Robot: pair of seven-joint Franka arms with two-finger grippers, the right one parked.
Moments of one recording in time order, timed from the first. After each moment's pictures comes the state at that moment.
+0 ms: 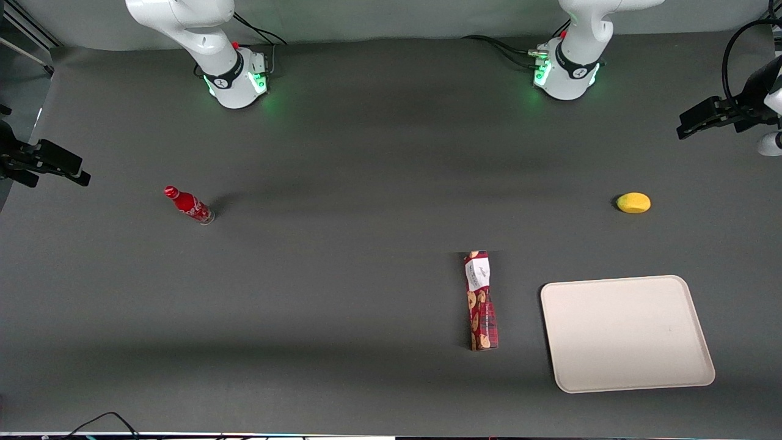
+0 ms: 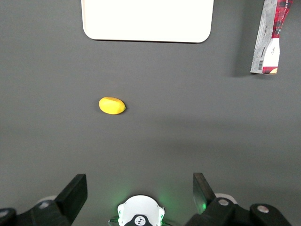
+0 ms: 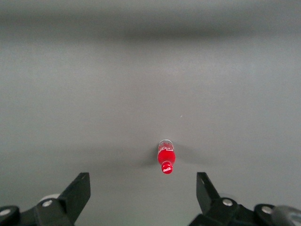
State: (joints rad) arm 0.05 -0.10 -0.05 -1.62 0.00 1.39 -0.11
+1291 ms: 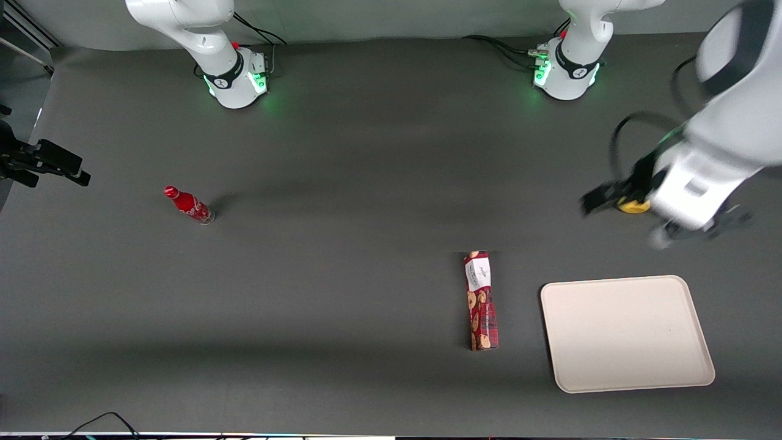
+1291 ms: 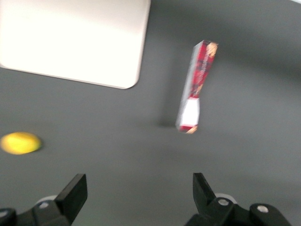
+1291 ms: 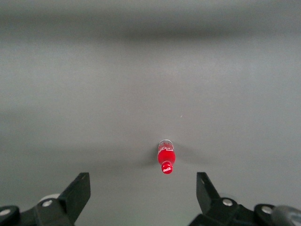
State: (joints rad) arm 0.02 0.25 -0.30 -1.38 -0.05 1.62 -0.52
